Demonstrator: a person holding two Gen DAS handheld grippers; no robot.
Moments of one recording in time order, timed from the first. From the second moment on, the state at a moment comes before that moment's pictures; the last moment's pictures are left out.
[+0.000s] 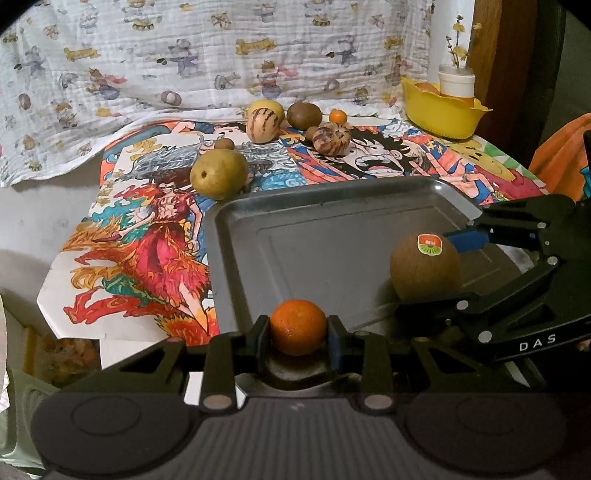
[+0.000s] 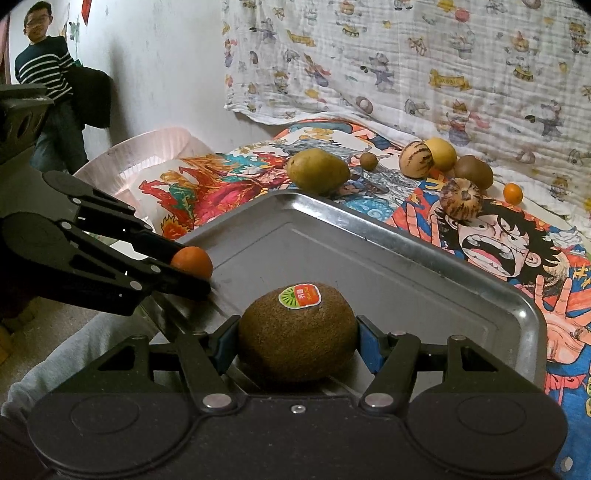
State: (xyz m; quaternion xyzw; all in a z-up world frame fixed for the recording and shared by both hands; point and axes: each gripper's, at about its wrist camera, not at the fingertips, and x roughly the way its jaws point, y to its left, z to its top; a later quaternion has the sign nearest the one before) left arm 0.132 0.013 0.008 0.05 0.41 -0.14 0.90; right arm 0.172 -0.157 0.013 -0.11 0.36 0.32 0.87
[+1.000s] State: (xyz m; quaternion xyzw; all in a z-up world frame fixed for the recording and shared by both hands) left arm 0.131 0.009 0.018 0.07 0.41 -0.16 0.89; right arm 0.170 -0.160 0.018 -0.12 0.35 0.33 0.87
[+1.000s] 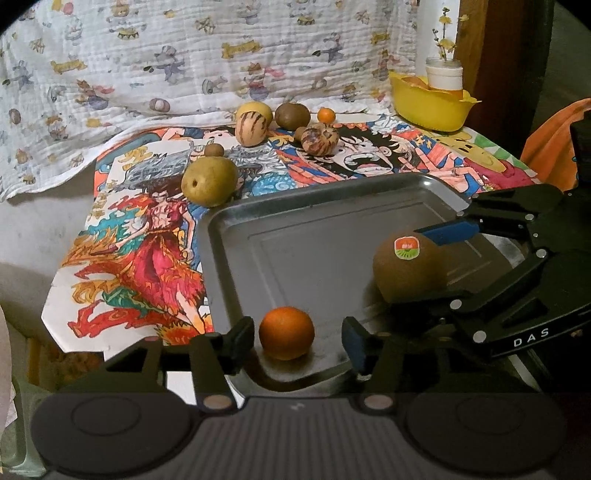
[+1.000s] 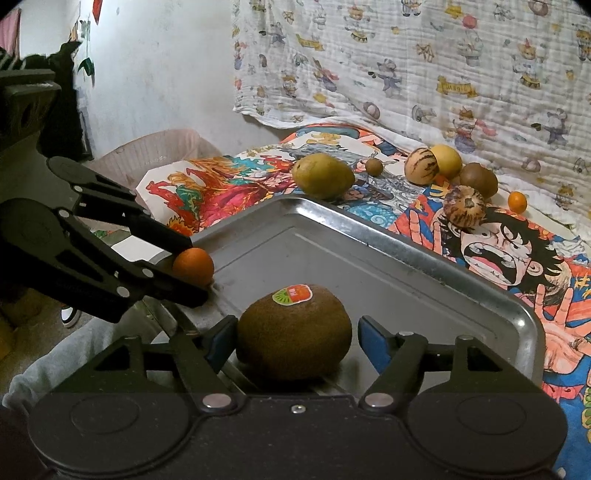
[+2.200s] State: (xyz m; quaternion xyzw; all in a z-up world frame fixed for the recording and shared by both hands) left arm 0.224 0.020 0.046 0.06 0.40 -0.09 0.91; right arm 0.268 -0.199 0.056 -0.07 0.30 0.27 0.91
